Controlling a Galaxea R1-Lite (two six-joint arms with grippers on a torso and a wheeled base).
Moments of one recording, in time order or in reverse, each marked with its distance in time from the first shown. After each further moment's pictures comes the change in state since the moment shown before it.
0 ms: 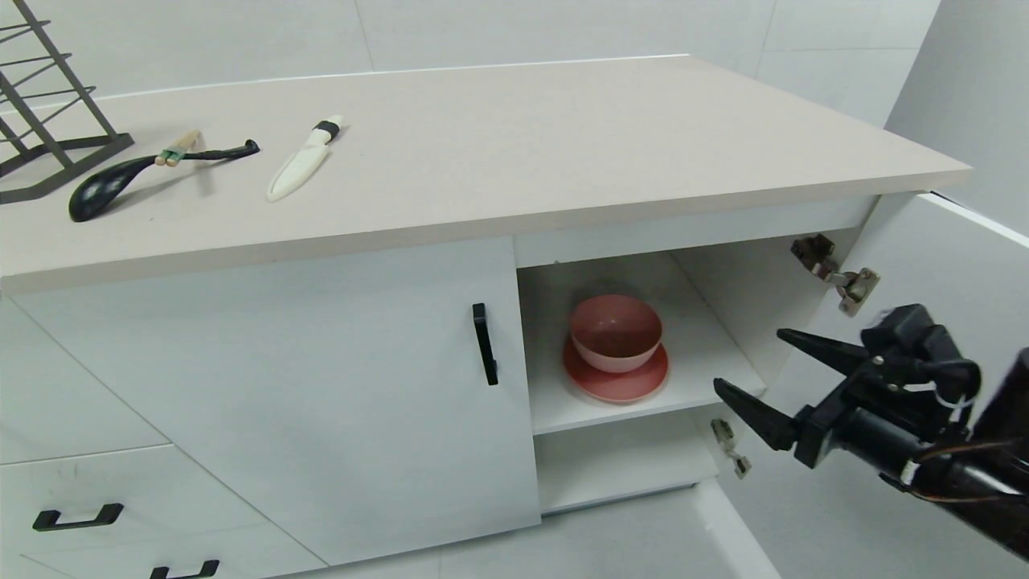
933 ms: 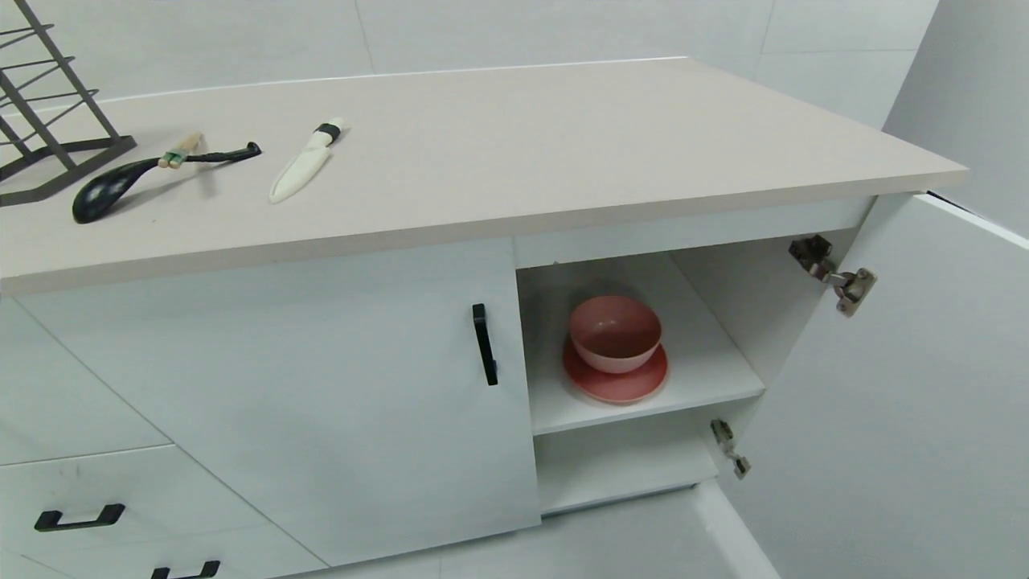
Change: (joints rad) left arm 0.000 0.000 0.000 -0.001 0.000 -0.039; right arm -0.290 -1.310 0.219 1.117 -0.035 0.124
